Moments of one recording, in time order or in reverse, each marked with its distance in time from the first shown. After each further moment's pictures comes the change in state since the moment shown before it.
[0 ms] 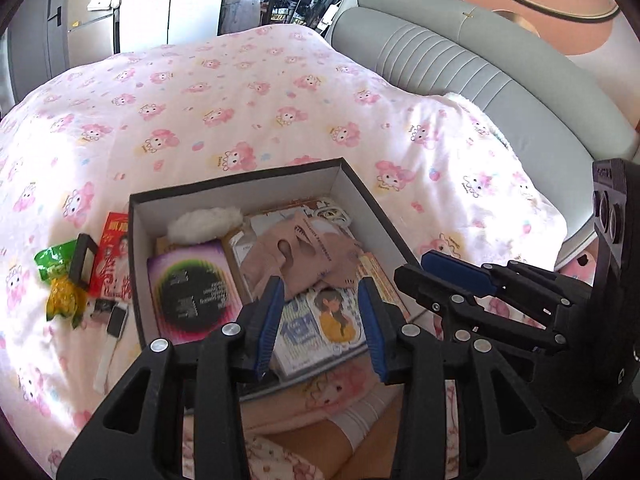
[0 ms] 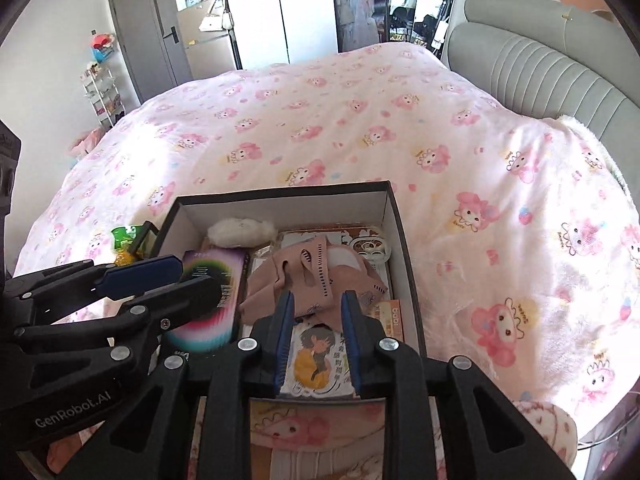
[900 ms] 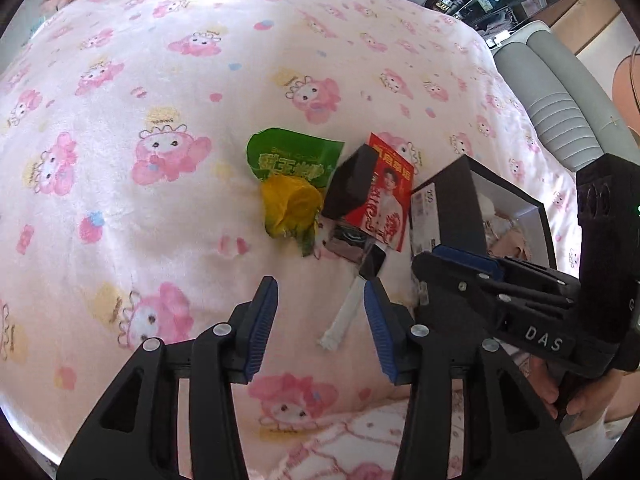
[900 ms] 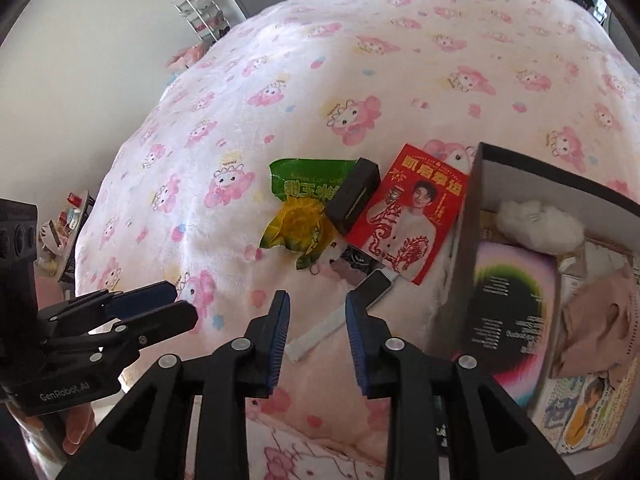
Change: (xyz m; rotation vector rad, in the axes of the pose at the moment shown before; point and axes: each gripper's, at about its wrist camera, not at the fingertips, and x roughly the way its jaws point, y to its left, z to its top) left arm -0.025 0.318 -0.063 -0.477 0.163 0.134; right arm 0.149 0.251 0.035 -0.149 0.349 0.389
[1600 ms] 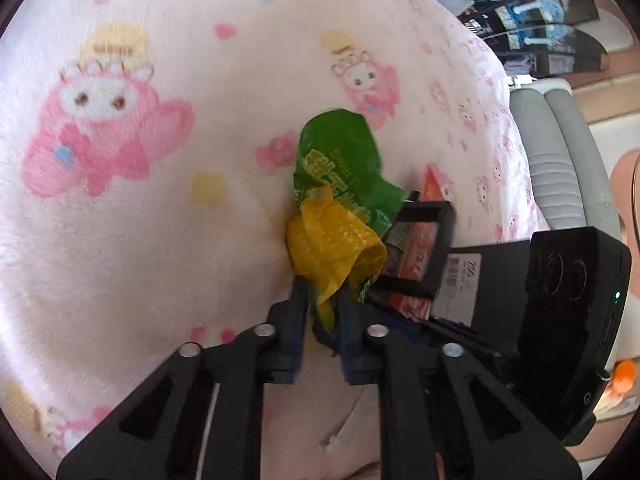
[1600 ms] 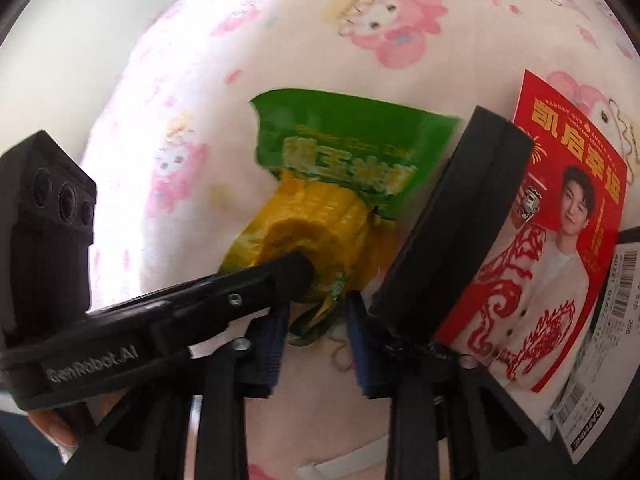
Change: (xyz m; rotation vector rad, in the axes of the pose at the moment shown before) left arm 0.101 0.044 0.043 -0.207 0.065 -0.206; right arm 0.150 -0.002 0.044 0.080 0.199 0.097
